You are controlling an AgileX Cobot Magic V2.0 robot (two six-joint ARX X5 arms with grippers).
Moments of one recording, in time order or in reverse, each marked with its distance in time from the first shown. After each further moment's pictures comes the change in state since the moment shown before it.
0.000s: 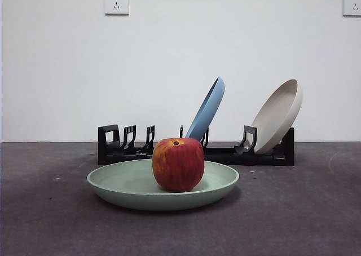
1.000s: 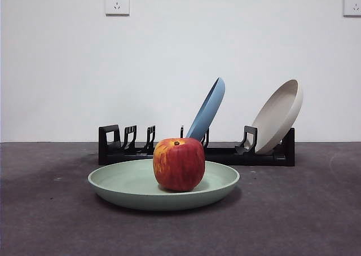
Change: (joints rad) left arm 0.737 -0.344 -0.385 0.983 0.435 0.203; right arm 0.000 -0.008 0.000 -0.001 0.000 0.000
